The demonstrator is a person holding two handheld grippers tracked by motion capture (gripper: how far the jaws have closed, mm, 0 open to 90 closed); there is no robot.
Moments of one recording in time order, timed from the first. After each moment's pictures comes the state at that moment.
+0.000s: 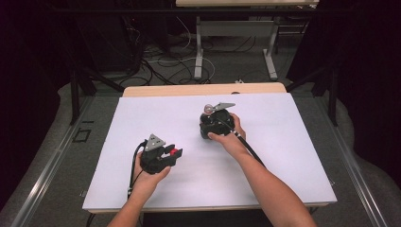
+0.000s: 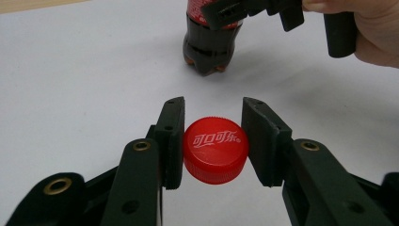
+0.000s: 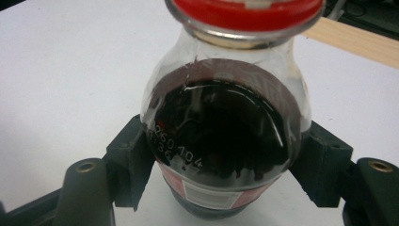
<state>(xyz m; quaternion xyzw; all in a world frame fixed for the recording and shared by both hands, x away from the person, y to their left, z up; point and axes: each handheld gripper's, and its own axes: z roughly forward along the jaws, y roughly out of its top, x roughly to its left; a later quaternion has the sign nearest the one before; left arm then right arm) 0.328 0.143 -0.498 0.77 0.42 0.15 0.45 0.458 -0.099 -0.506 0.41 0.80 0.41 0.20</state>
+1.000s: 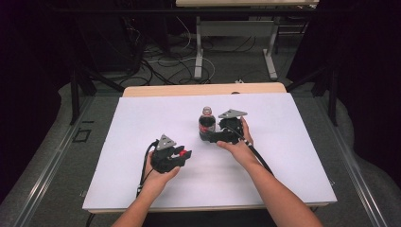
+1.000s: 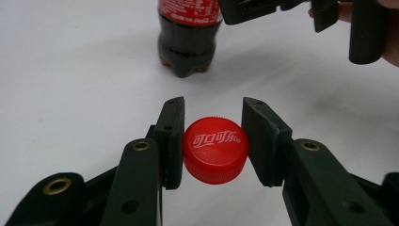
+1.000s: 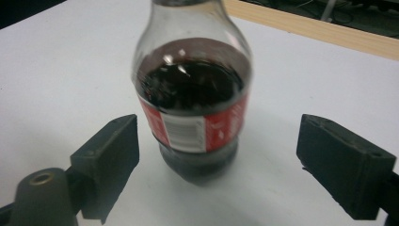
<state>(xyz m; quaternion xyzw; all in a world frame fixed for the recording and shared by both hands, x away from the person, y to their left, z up) 0.343 0.114 -0.516 0.79 0.40 0.12 0.45 0.428 -0.126 -0.510 0.42 0.77 0.44 0.21</state>
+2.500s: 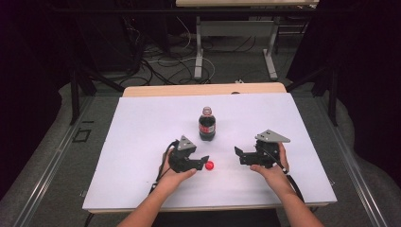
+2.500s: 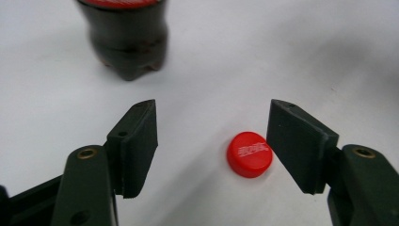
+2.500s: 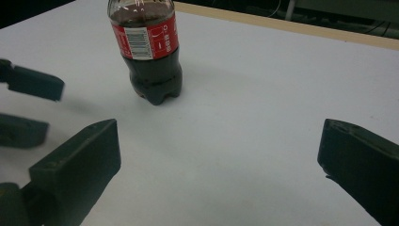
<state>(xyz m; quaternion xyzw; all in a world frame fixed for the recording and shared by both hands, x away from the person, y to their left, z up) 0.356 0.085 -0.531 0.81 0.37 0.12 0.43 0.343 -0.214 -0.509 0.44 0.73 0.46 0.25</state>
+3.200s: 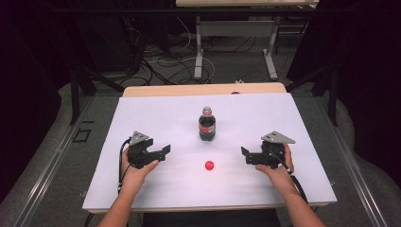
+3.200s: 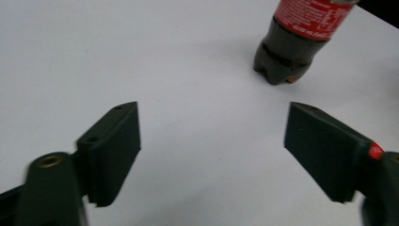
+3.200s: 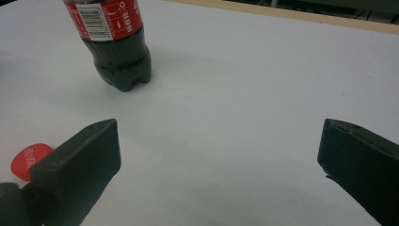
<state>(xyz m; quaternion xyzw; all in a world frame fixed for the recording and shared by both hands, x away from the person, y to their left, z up) 0.359 0.198 -0.528 0.73 0.48 0.16 0.45 0.349 -0.234 -0.524 0.47 0.72 0.44 0.26</state>
